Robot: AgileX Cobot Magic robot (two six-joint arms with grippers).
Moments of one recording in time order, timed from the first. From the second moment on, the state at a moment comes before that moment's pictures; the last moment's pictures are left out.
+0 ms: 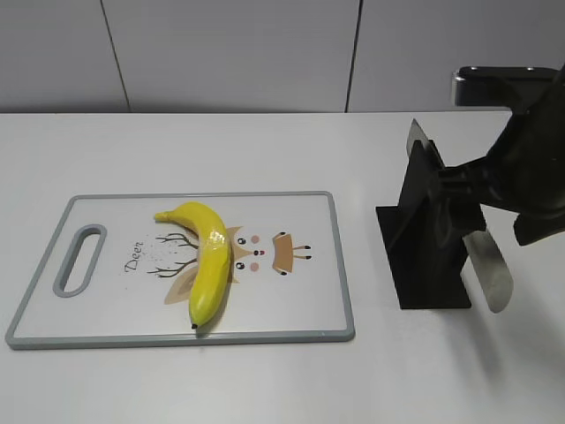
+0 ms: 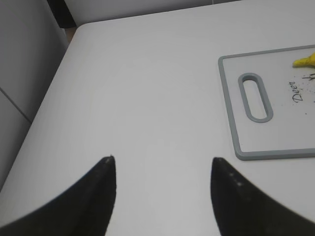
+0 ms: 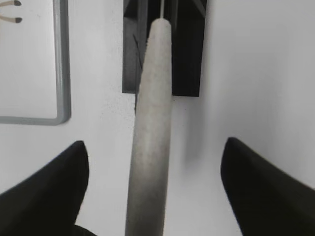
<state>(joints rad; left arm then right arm) -0.11 -0.01 -0.46 0.16 1.08 0.09 0.45 1.48 -0.99 -0.05 0.90 0.43</state>
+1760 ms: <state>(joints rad) -0.11 -0.01 -0.46 0.15 1.08 0.09 0.45 0.00 -0.42 0.14 0.94 -0.06</state>
